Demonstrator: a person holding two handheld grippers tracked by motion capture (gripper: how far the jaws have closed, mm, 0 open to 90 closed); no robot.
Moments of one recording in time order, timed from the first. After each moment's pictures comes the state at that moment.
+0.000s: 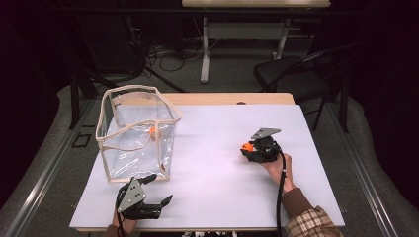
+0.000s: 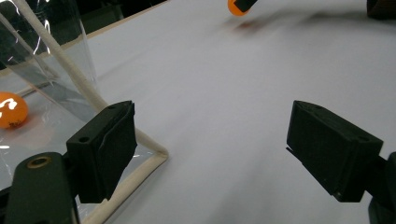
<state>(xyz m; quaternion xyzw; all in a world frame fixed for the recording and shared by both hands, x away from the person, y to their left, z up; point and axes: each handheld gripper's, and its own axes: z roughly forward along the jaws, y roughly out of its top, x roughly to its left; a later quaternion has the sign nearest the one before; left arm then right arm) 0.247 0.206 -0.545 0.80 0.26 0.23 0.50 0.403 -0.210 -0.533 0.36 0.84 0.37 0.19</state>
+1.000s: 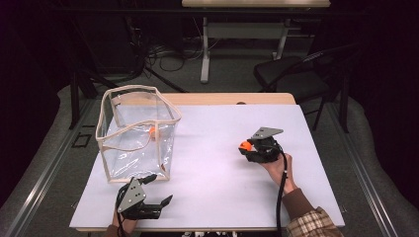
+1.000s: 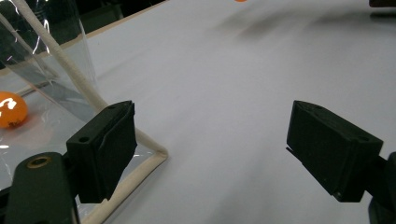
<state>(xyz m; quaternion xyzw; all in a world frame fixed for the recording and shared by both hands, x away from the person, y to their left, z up) 0.247 0.206 -0.545 0.80 0.25 0.23 0.49 0.390 -0.205 -0.514 0.34 0.83 0.39 0.20</state>
